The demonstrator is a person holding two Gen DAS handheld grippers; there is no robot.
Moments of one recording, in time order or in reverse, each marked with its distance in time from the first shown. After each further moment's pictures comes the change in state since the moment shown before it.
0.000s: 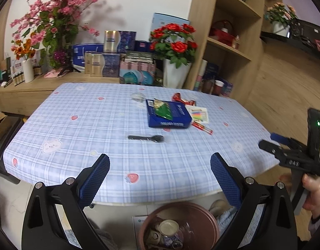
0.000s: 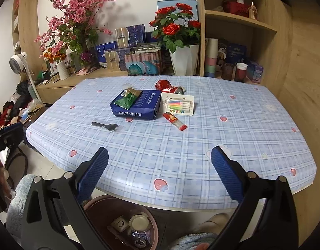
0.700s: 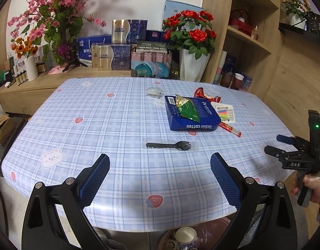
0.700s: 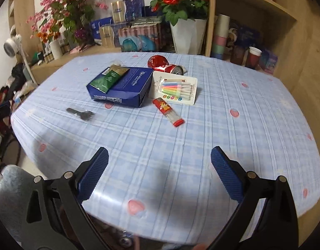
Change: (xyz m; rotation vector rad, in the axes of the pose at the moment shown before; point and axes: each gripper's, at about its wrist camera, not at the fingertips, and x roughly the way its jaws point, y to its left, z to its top) left arm 0.083 0.036 0.022 0.019 0.072 0.072; right arm 0.116 -0.029 0.017 -0.088 0.145 -0.012
